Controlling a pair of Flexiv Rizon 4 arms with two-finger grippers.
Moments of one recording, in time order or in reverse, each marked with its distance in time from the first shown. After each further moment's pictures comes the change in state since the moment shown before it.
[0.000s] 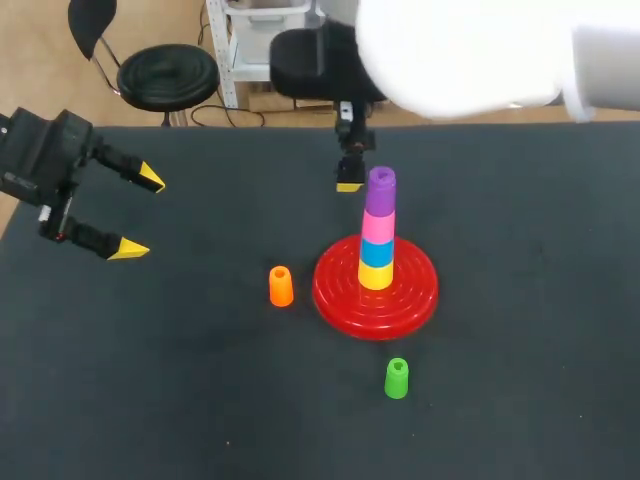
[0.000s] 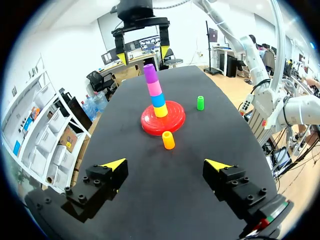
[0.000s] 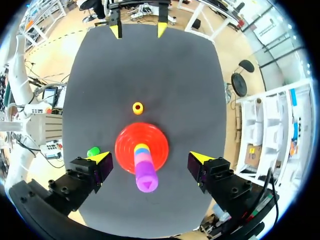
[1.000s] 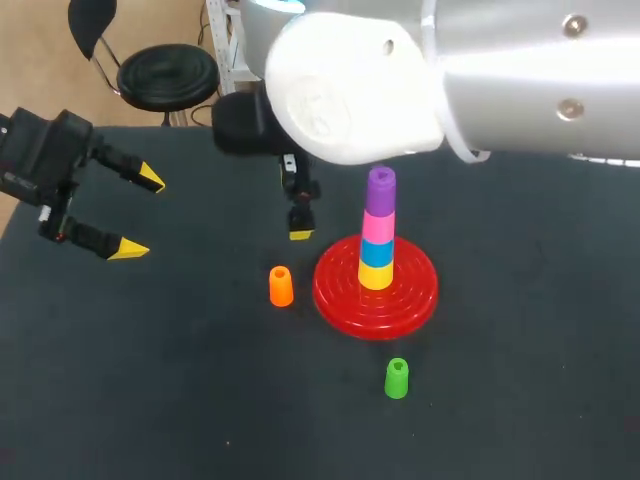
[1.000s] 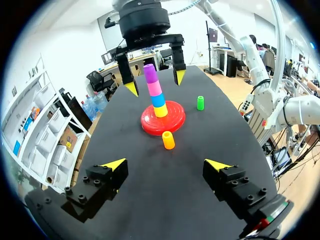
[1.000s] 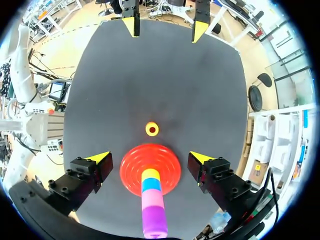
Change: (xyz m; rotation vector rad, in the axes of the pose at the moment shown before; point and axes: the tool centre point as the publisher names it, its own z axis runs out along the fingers) left arm 0.000 0.000 0.000 0.000 0.000 0.000; right arm -0.051 0.024 0.061 -0.099 0.001 -0.097
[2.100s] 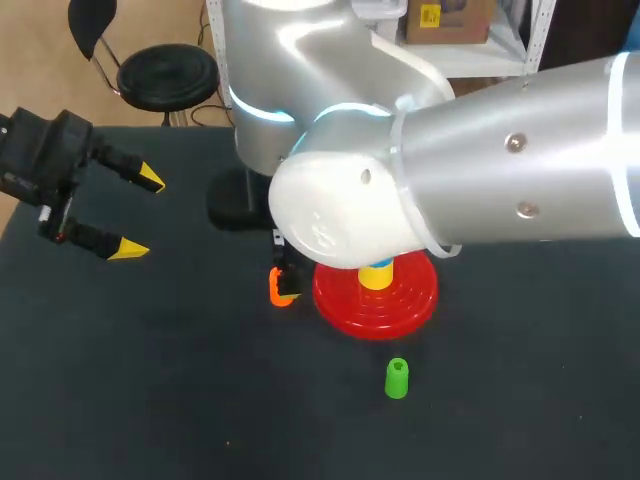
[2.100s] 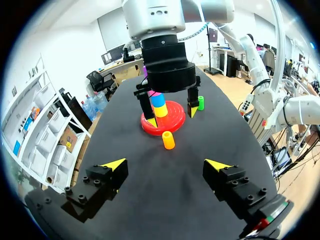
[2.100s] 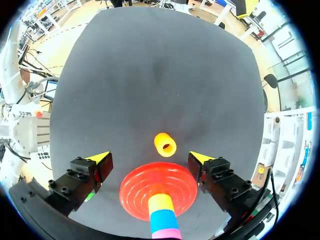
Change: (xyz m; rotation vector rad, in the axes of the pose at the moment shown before) left arm 0.000 0.000 0.000 0.000 0.000 0.000; right arm -0.015 0.019 0.085 0.003 -0.003 -0.013
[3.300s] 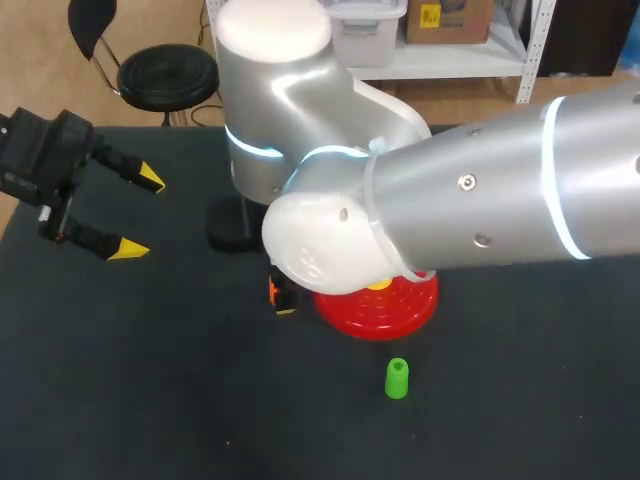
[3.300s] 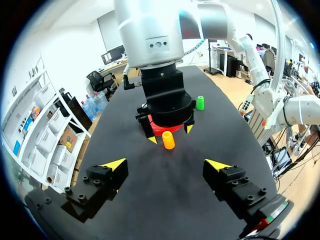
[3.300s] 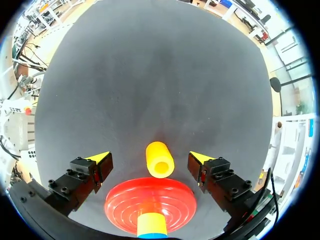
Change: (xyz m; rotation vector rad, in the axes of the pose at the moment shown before) left arm 0.000 0.000 0.000 0.000 0.000 0.000; right arm 0.000 -0.014 0.049 0.002 0.019 -0.031
